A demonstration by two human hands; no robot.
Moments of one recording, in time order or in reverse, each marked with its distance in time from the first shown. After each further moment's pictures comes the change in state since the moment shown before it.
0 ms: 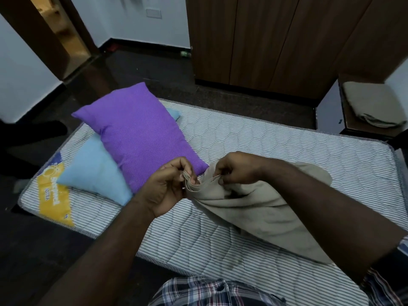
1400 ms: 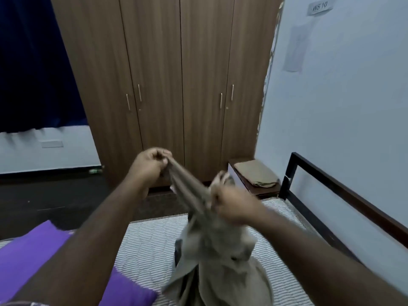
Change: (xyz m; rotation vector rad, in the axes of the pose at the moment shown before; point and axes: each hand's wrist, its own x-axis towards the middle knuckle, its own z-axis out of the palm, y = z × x) left_hand 0.186 0.199 0.140 0.668 0.028 0.462; right_hand -0.122 -0.062 -0.127 -0.157 0.671 0.690
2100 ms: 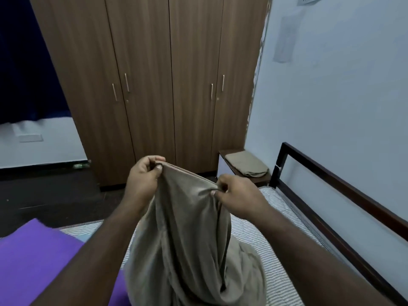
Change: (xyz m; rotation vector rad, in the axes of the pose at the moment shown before) left_hand -0.018 -0.055 -0.014 -0.212 0.059 0.002; right_hand 0.000 0.003 0.027 0.300 0.240 0.155
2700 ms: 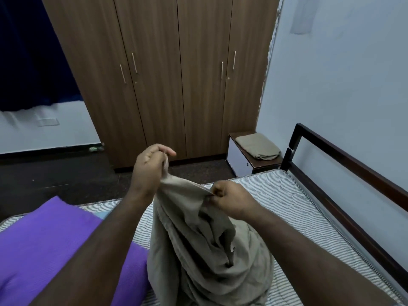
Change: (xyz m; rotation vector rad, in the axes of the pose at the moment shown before) left_hand -0.044 0.013 -0.002 0.168 -0.055 0.151; right_hand -0.005 0.015 0.061 0.157 -0.241 0.010
